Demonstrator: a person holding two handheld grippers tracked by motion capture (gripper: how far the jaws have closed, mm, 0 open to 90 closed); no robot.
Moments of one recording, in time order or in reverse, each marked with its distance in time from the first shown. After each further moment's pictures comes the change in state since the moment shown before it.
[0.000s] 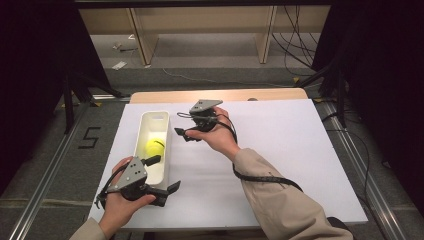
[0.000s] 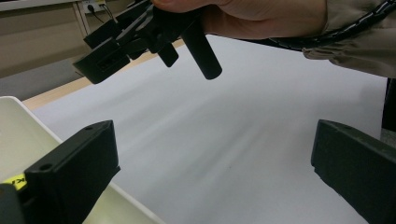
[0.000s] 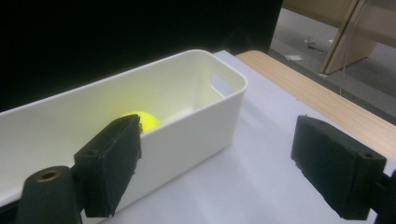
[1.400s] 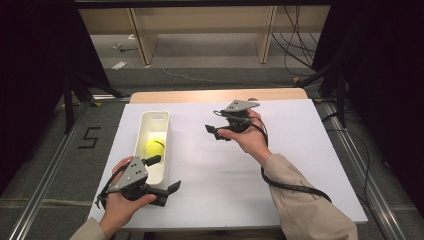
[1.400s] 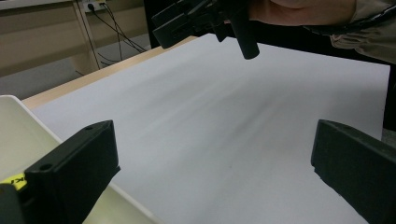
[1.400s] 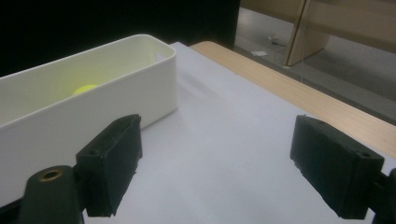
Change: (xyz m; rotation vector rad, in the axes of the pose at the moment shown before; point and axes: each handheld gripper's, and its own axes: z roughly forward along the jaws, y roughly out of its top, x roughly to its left) left arm 0.000 0.000 0.001 0.001 0.005 -0.002; right arm -0.040 -0.036 -0.070 -0.030 -0.112 0.062
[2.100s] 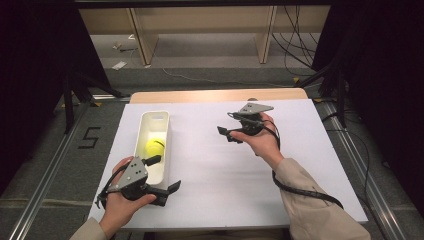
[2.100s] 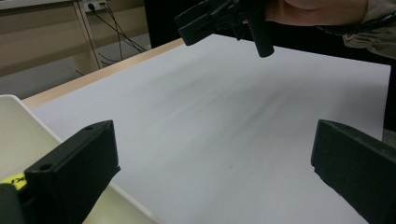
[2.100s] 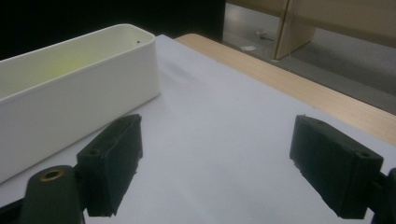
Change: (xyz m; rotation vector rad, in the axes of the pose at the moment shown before) left arm 0.000 0.000 0.000 0.001 0.001 -0.001; right arm -0.016 -0.019 -0.026 0.004 -0.040 0.031
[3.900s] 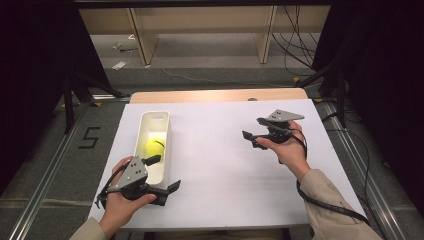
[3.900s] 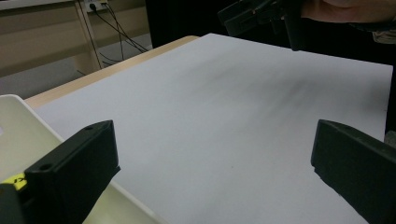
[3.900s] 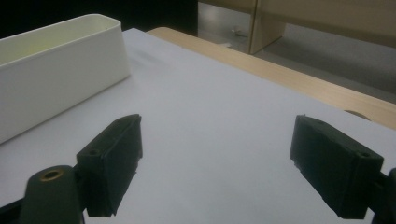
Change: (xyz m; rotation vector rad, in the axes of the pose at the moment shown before) left arm 0.000 0.000 0.000 0.001 0.002 -0.001; right arm -0.027 -0.033 -0.061 -0.011 -0.086 0.038
